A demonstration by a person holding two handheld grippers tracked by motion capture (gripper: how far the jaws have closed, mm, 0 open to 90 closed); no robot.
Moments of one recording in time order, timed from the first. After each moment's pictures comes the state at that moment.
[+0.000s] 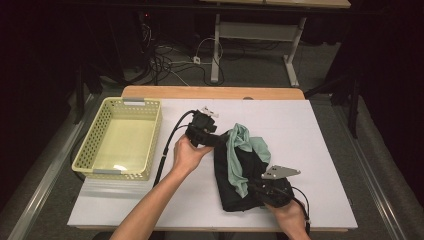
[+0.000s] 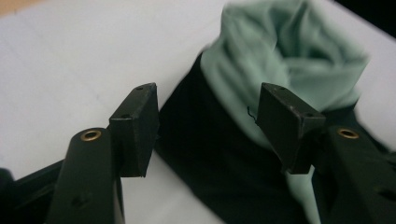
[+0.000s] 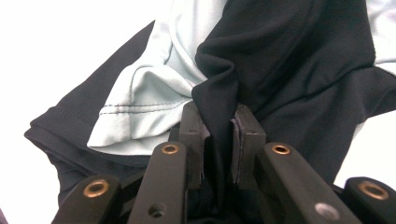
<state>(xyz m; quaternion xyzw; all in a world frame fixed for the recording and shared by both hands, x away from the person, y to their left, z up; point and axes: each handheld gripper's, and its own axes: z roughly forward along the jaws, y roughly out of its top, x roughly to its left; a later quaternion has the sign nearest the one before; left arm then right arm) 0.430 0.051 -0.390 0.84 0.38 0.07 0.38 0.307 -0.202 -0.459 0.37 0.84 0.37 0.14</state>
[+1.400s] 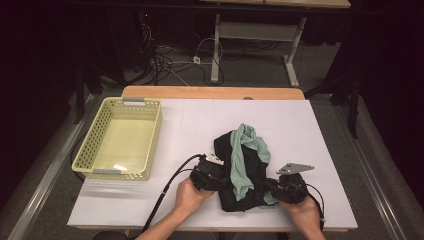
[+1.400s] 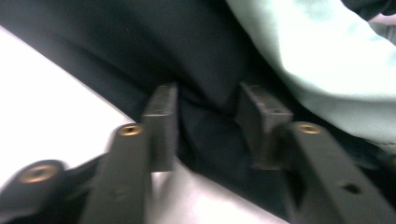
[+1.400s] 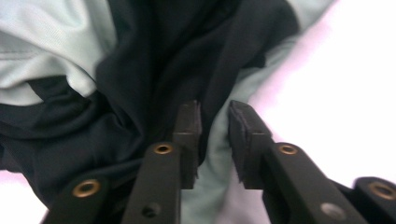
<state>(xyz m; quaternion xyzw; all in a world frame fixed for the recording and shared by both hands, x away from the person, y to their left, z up) 0.356 0.033 -0.469 0.87 0.33 0.00 0.36 0.321 -0.244 -0.467 0.42 0.84 0.33 0.13</state>
